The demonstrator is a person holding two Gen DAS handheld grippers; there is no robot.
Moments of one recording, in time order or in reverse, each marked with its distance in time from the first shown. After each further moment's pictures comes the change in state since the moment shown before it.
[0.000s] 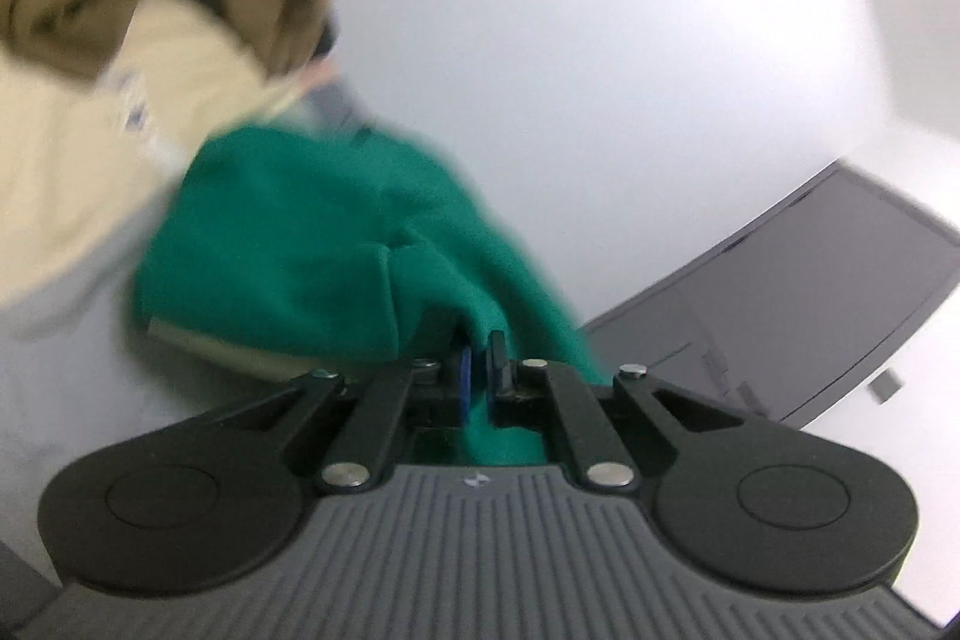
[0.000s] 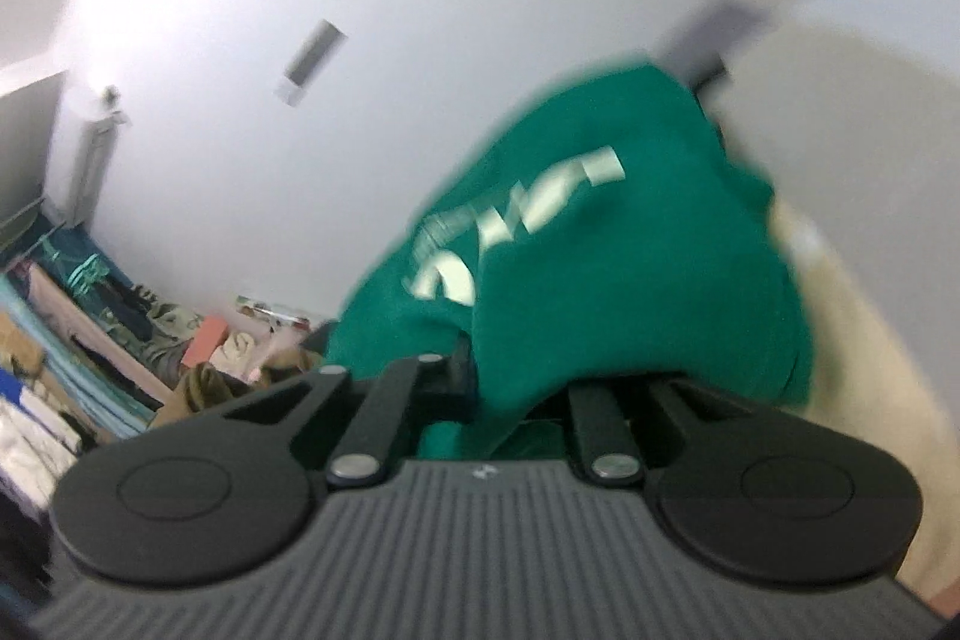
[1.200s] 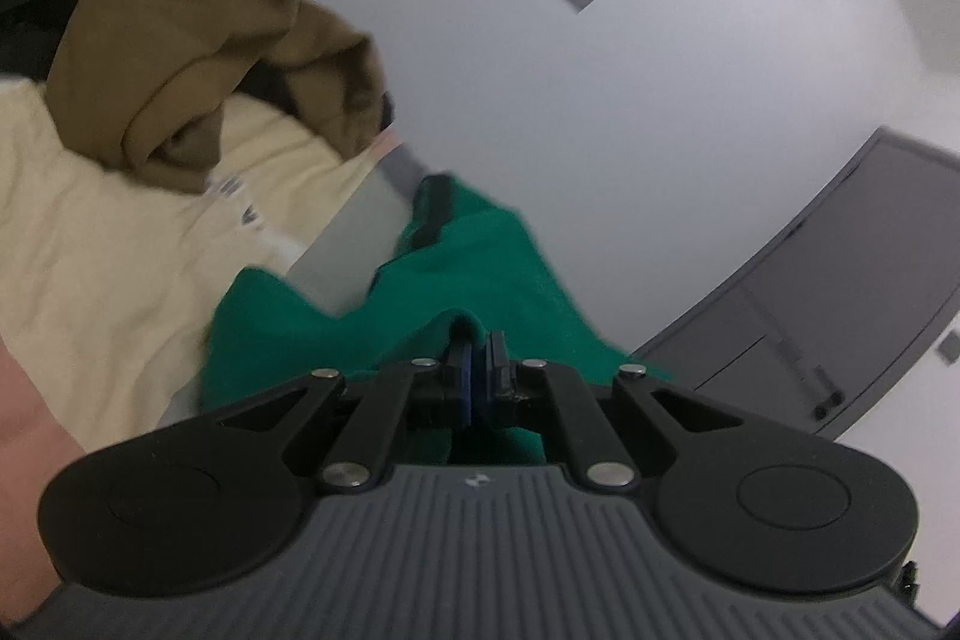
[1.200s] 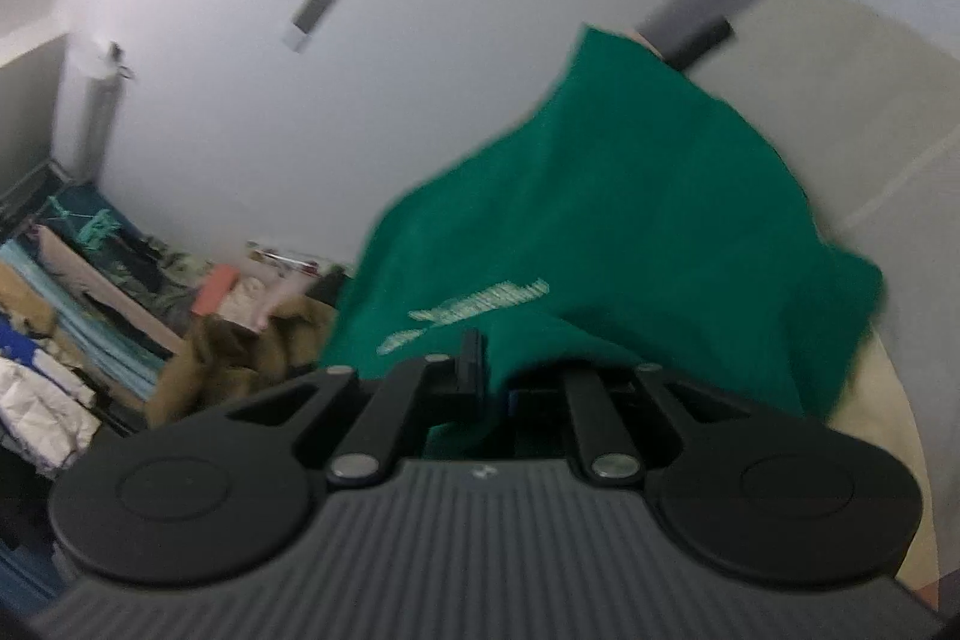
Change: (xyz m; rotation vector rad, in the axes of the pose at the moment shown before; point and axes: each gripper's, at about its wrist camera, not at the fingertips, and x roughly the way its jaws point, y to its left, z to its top) left arm -0.060 -0.002 0.003 0.135 -0.011 0.195; right arm 0.039 -0.047 0.014 0.066 0.203 -0.011
